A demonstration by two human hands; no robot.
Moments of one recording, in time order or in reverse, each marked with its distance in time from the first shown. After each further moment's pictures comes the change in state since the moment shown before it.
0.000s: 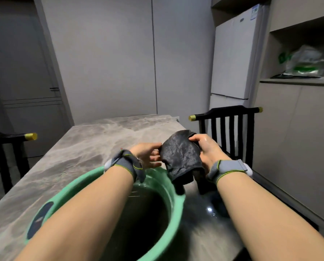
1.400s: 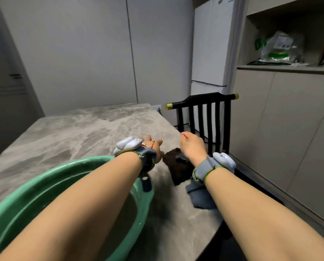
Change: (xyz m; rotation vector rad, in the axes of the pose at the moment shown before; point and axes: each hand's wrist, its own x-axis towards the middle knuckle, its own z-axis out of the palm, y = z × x) left_hand 0.053 -0.011 0.086 1.575 0.163 0.259; right_hand 0.018 0.011 -0.069 -1.222 0.291 -0.342
